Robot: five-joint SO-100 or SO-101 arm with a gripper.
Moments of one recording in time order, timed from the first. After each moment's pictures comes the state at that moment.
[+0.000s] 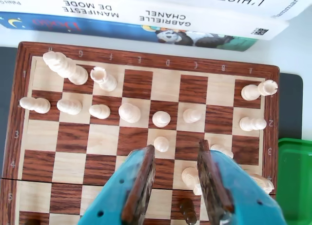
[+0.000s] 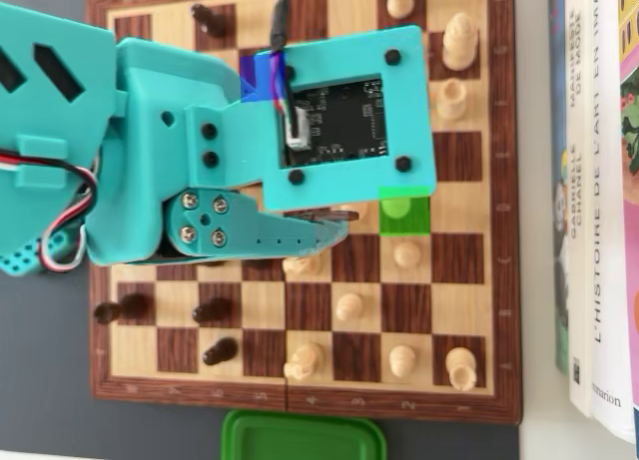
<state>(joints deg) -0.3 110.8 99.2 58.0 85.3</state>
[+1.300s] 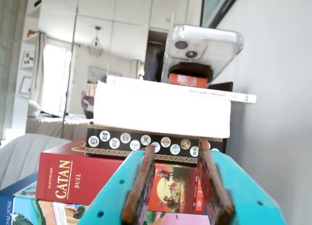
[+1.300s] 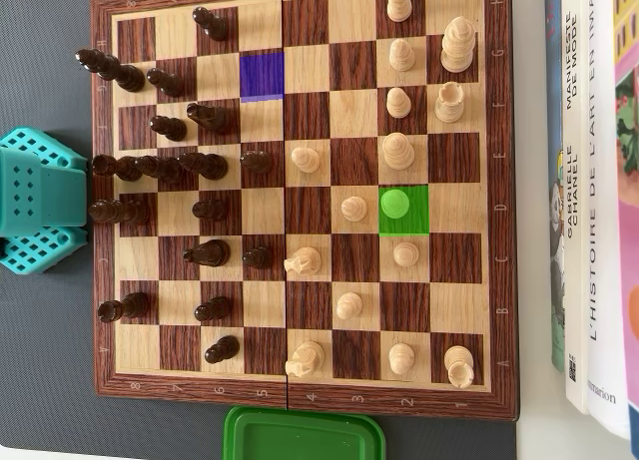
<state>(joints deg) -1.1 171.7 164.4 -33.1 85.3</state>
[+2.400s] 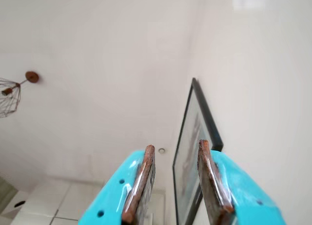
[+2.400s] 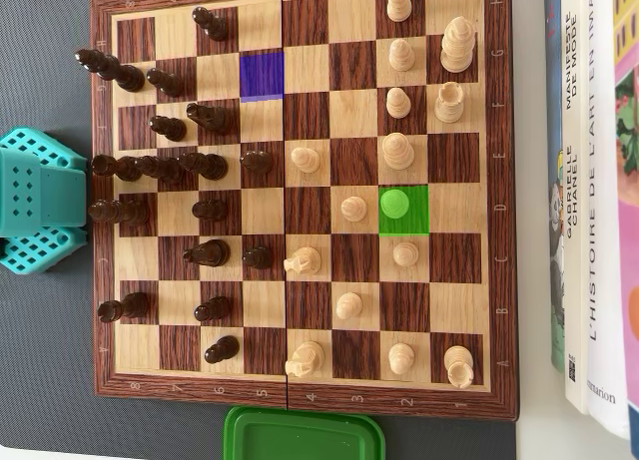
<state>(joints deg) -0.8 192.0 179.9 -86.0 85.3</state>
